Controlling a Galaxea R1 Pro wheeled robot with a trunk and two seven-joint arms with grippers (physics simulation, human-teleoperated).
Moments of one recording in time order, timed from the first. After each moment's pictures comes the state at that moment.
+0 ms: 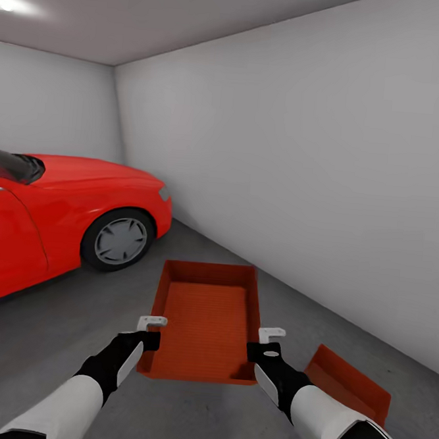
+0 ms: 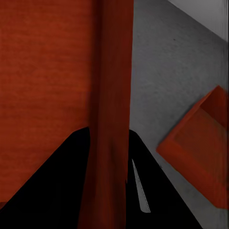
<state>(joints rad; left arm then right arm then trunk) -0.69 -0.06 -0.04 -0.49 0.09 0.37 0.10 -0.79 0.10 0.57 -0.23 -0.46 0.08 -0.30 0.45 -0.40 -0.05</state>
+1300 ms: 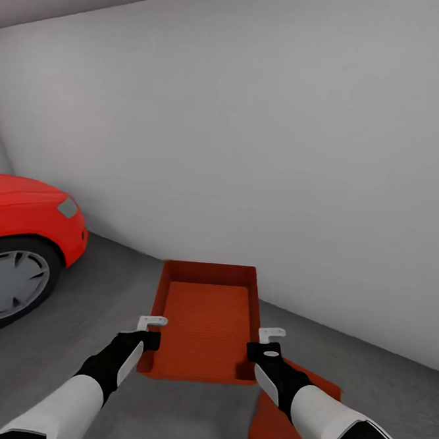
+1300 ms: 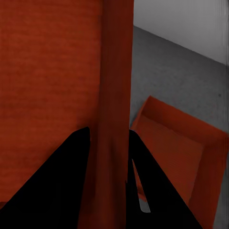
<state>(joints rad) -0.69 -0.06 -0.04 -0.49 0.08 0.38 0.10 -0.79 0.10 0.57 -0.23 -0.46 0.08 -0.30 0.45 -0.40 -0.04</state>
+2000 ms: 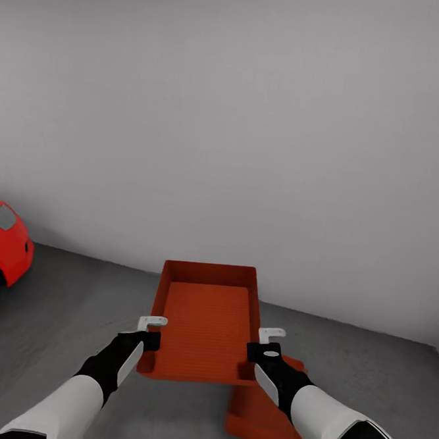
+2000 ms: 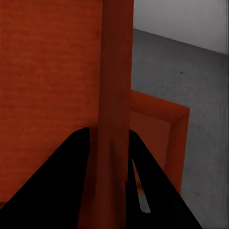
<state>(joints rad) -0.69 -0.06 -0.04 -0.49 0.09 0.38 0.11 -0.79 0.10 0.57 -0.23 -0.47 0.08 -0.30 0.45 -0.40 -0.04</state>
